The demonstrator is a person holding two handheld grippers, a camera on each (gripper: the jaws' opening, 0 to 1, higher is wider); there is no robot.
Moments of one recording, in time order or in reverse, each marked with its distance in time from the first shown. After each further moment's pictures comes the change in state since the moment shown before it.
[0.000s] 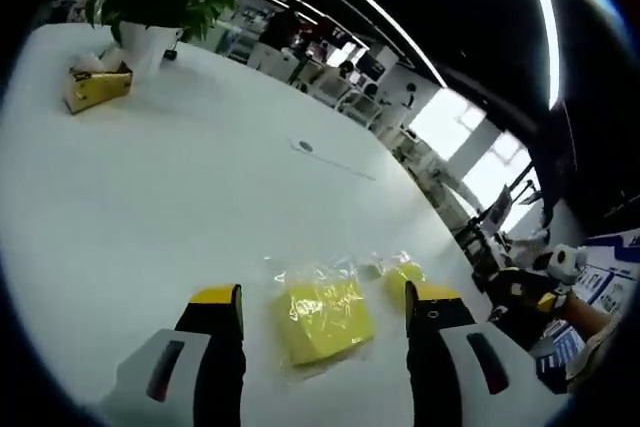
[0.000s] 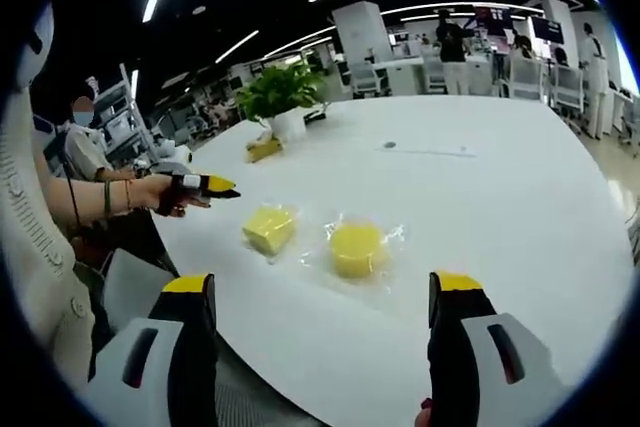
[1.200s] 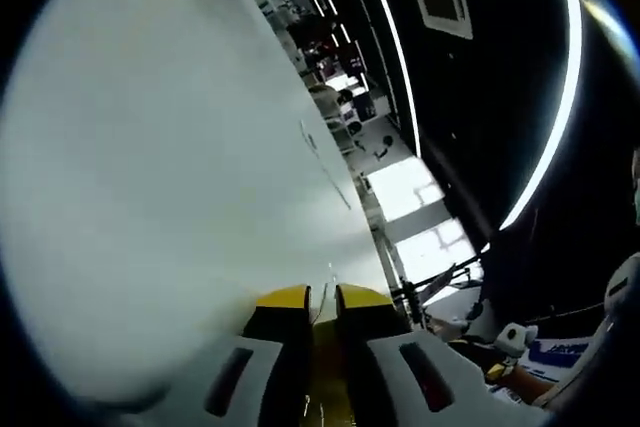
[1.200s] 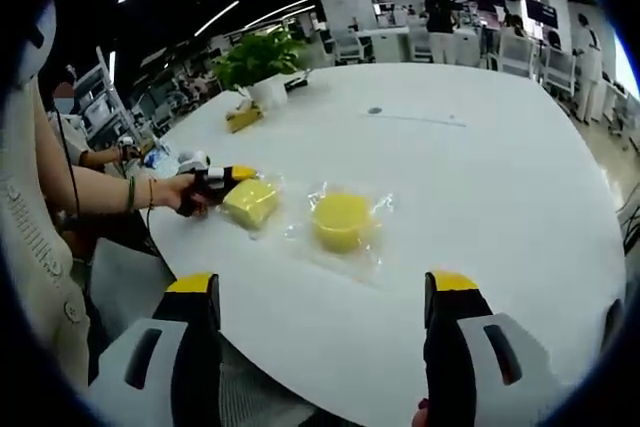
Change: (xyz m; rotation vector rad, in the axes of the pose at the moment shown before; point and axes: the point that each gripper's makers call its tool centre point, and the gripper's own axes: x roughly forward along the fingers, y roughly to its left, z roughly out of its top) left arm 0.070 0.047 -0.020 -0.436 -0.088 -0.279; right arm 0.012 -0.008 -0.023 0.021 0.150 -0.075
